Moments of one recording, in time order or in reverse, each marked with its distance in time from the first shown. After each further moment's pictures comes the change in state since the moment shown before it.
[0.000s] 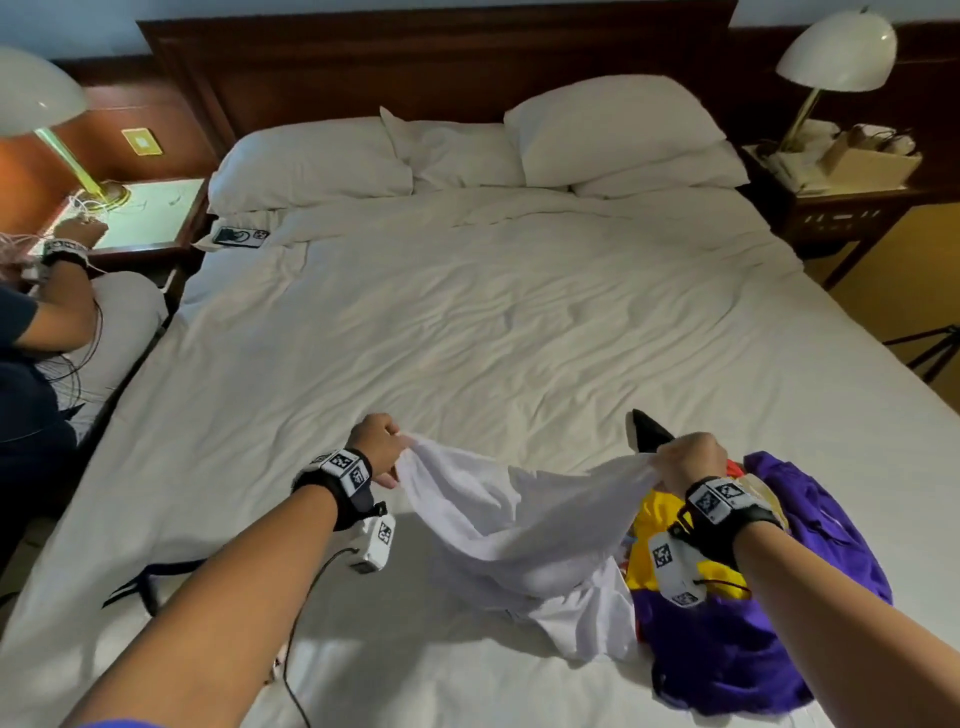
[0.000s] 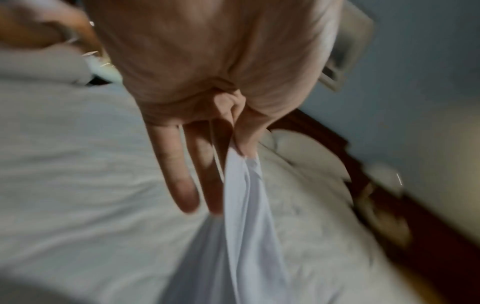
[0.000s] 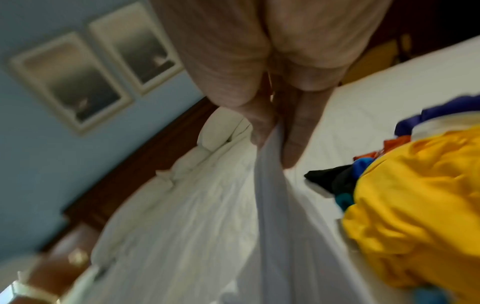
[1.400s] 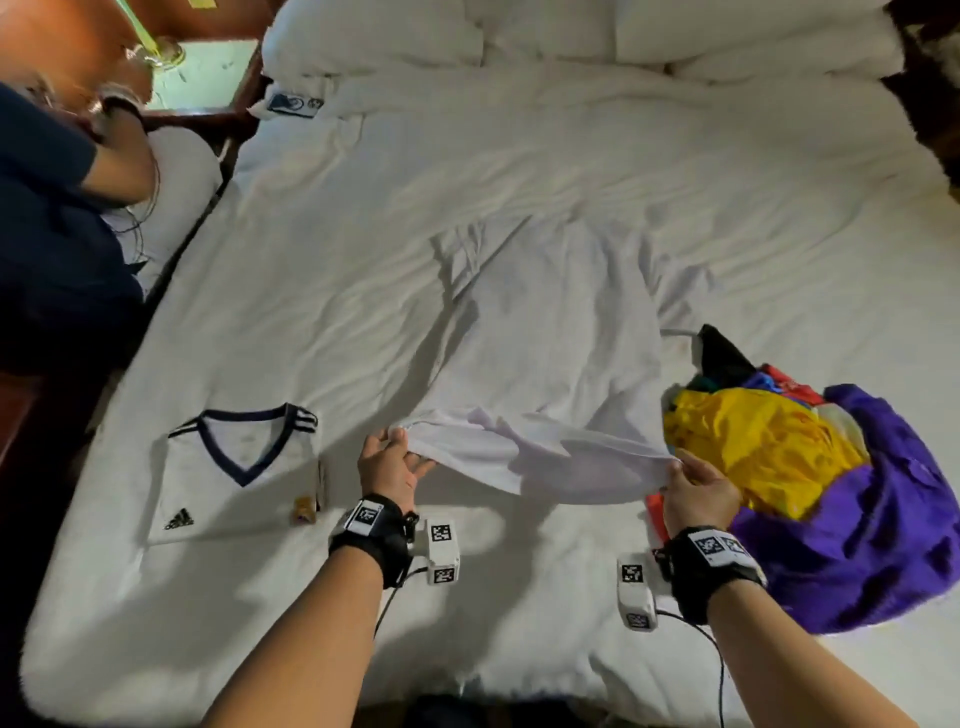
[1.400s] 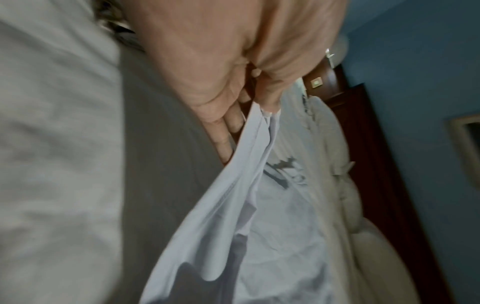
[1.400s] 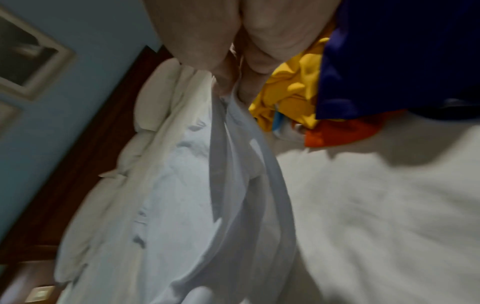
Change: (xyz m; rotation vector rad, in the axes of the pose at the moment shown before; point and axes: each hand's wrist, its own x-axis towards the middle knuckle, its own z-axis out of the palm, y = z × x) left_hand -0.109 -0.157 0.100 -1.249 0.339 -0.291; right_hand -0.103 0.124 0.122 0.503 0.129 0.060
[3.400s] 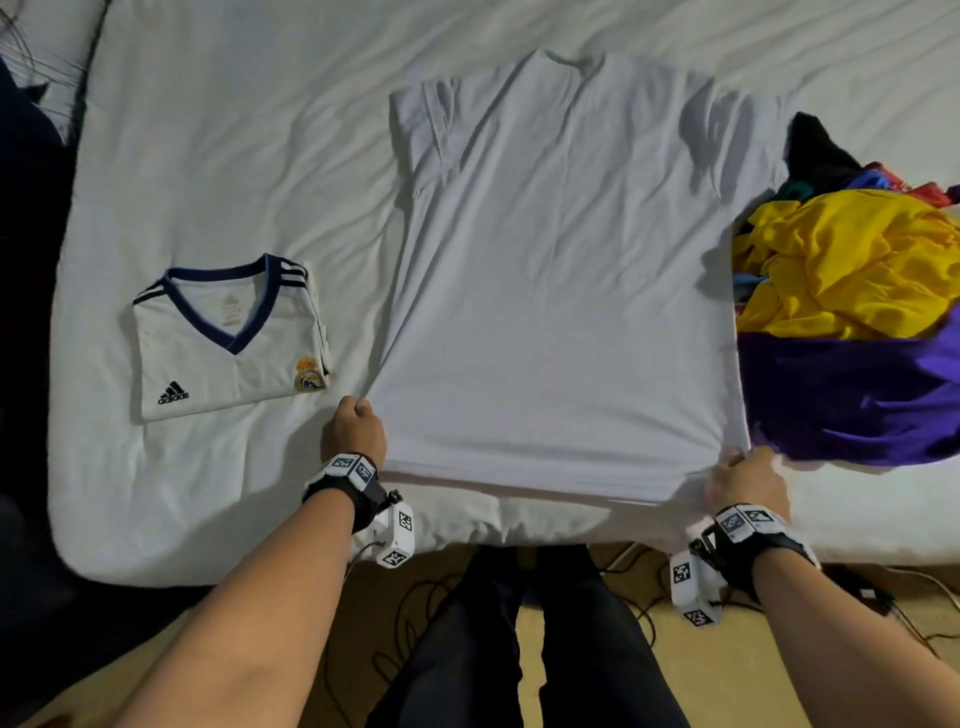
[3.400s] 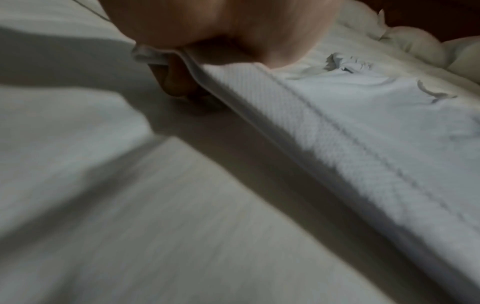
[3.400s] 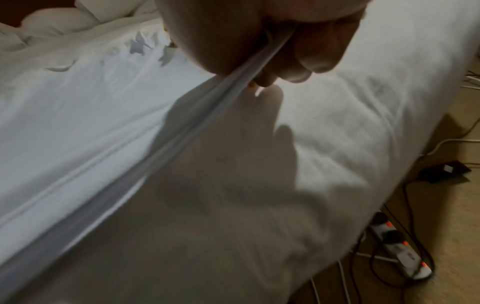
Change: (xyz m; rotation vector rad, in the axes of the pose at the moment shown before) left_hand 0.058 -0.090 -0.185 1.325 0.196 0.142; right_hand -0.077 0.161 -0.043 -0.900 -0.137 0.244
